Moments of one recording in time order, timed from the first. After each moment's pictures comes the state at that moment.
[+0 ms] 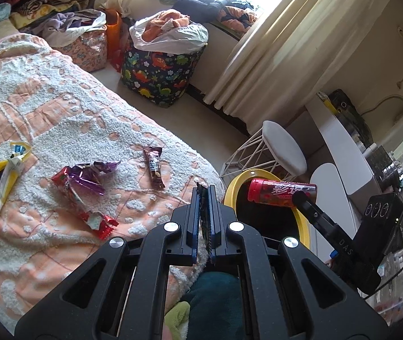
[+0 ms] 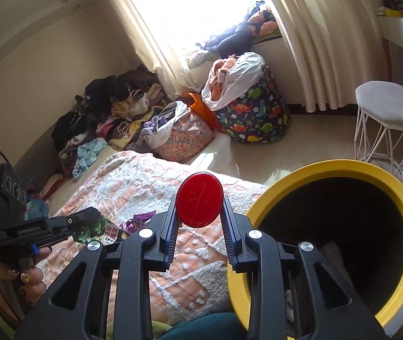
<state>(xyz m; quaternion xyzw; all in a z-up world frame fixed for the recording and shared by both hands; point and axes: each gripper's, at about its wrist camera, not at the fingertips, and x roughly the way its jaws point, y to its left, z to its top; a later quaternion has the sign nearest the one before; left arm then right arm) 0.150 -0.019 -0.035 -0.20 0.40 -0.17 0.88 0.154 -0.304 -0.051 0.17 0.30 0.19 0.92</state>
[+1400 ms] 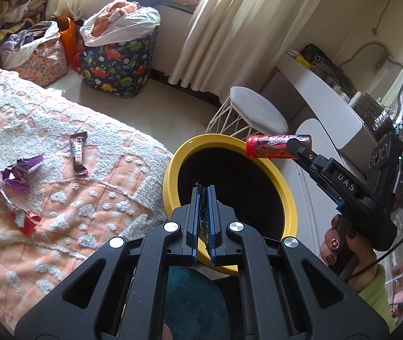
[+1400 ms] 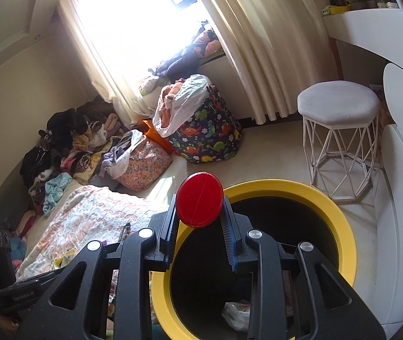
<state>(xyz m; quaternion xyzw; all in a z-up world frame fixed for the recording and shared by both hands) 0.146 -0.130 -0.053 -0.12 0.41 -0.25 0.87 0.149 -0.395 -0.057 0.21 0.27 0.07 0.94</state>
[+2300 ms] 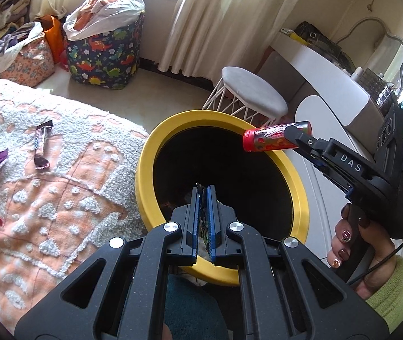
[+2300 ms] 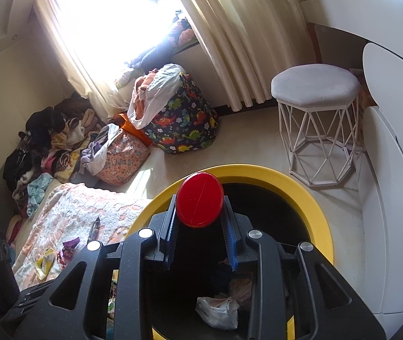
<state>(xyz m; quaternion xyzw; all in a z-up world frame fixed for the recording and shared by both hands) 0.160 -0.179 -0.092 -0.08 0.43 -0.26 0.86 0.157 -0.414 -0.084 0.22 0.31 0.02 0.93</state>
